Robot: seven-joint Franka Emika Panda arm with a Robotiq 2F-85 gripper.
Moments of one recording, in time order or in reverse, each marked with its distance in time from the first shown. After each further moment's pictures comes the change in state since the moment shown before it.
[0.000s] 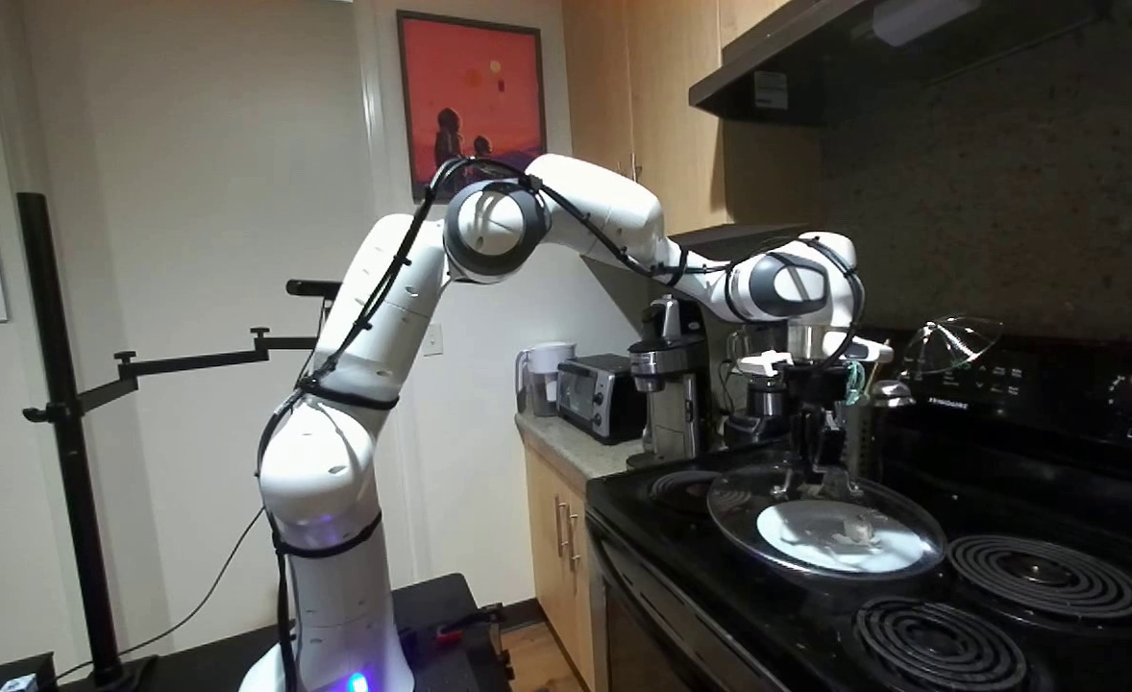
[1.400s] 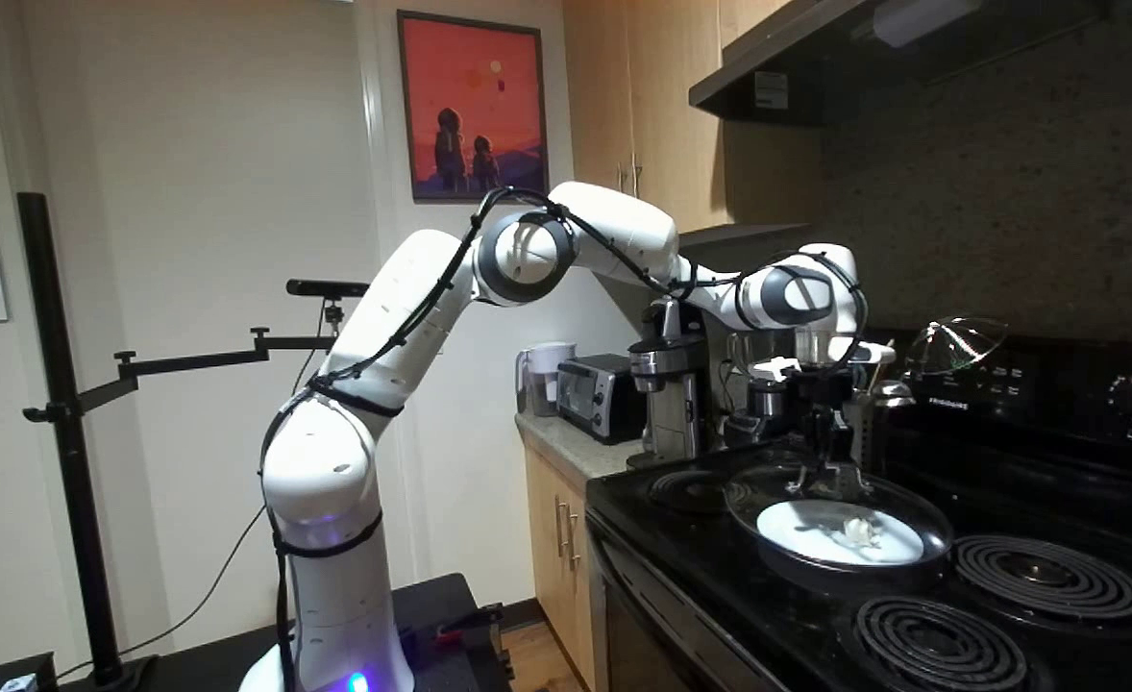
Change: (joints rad) arm 0.034 0.143 0.009 0.189 0.000 -0.003 0.076
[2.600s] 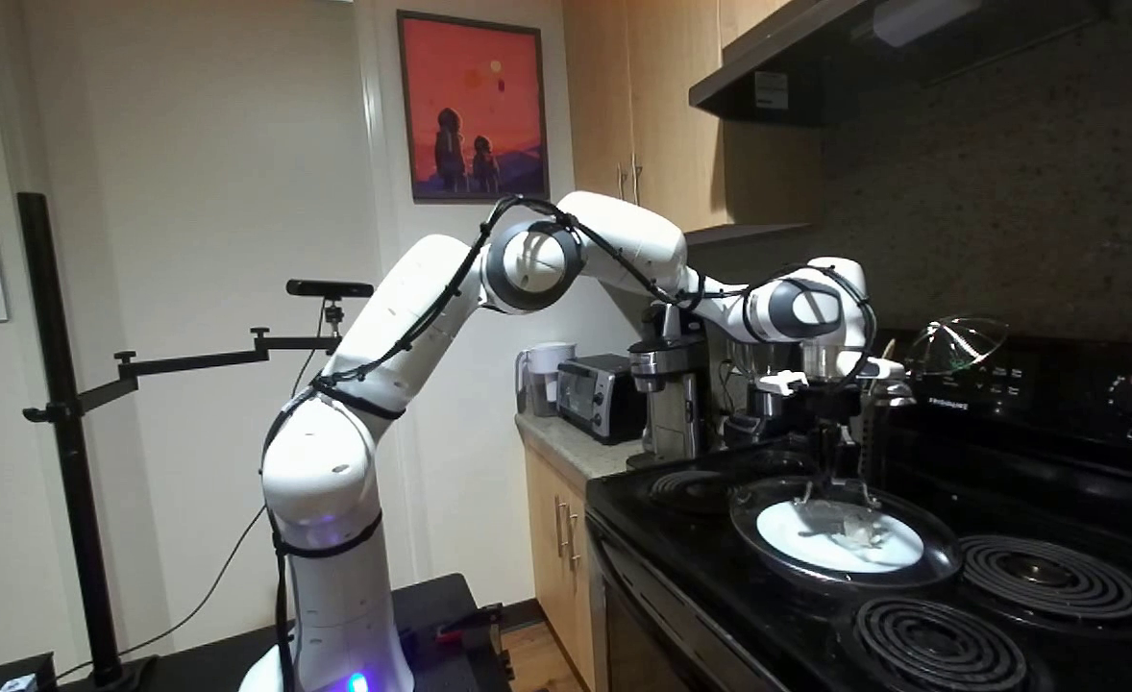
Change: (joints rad) arm -0.009 0.043 -0.009 0.020 -0.001 -0.001 0.000
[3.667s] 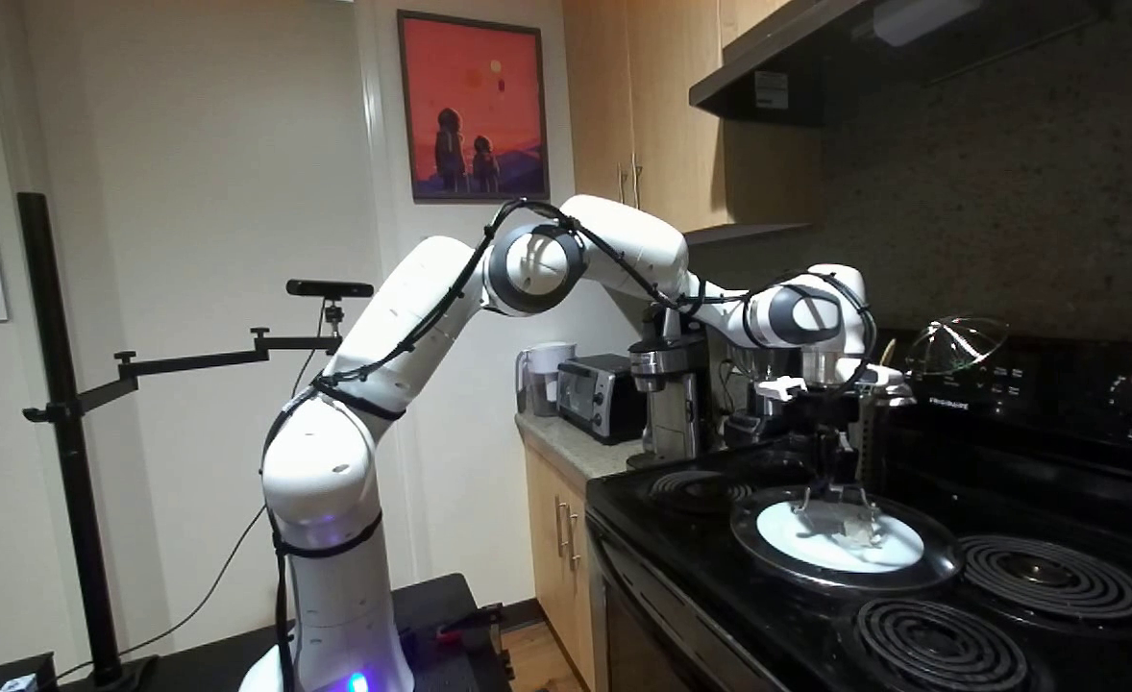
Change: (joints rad) arm 0.003 0.013 0.000 -0.002 0.000 0.000 0.000
